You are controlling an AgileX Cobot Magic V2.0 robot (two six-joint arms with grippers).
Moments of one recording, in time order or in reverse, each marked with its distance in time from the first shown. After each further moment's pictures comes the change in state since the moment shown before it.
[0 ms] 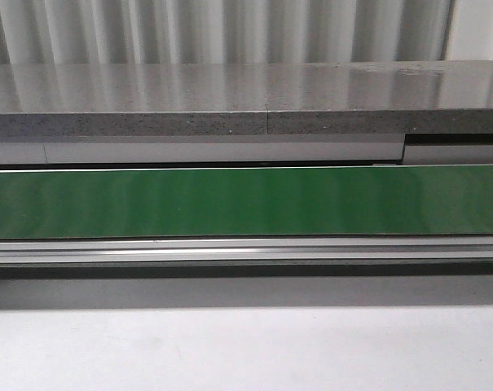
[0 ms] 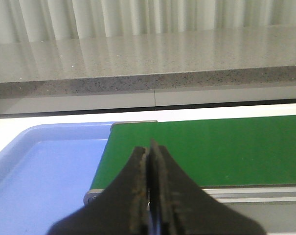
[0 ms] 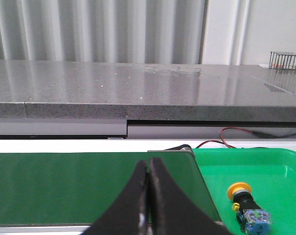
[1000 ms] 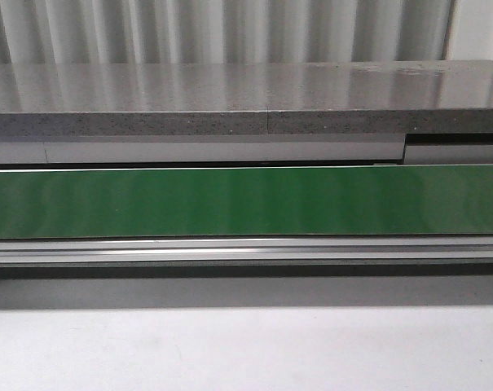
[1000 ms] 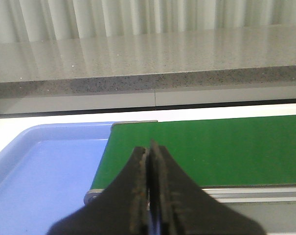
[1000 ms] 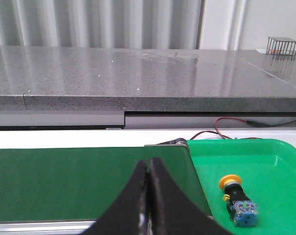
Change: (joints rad) left arm 0.000 0.000 0.000 0.000 0.000 0.000; right arm 0.000 0.032 -0.209 0.000 0.280 0.000
